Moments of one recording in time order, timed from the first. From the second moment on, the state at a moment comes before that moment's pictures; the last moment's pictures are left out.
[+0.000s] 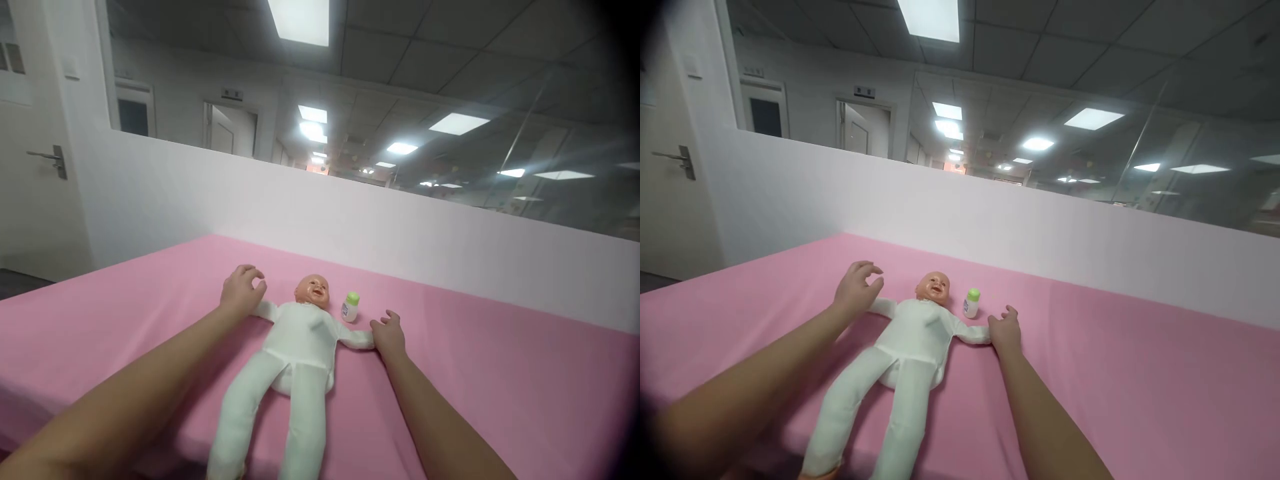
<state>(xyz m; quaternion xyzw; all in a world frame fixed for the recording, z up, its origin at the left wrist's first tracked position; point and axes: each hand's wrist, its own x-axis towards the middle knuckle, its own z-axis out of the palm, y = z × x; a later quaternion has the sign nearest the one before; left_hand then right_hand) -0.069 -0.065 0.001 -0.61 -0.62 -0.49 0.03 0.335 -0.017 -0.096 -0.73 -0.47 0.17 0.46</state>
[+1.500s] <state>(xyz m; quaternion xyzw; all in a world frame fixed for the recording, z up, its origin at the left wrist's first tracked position) -0.040 -0.066 -0.025 -0.70 -0.50 -0.49 -0.16 0.175 -0.348 -0.077 -0.44 -0.86 0.06 0.26</state>
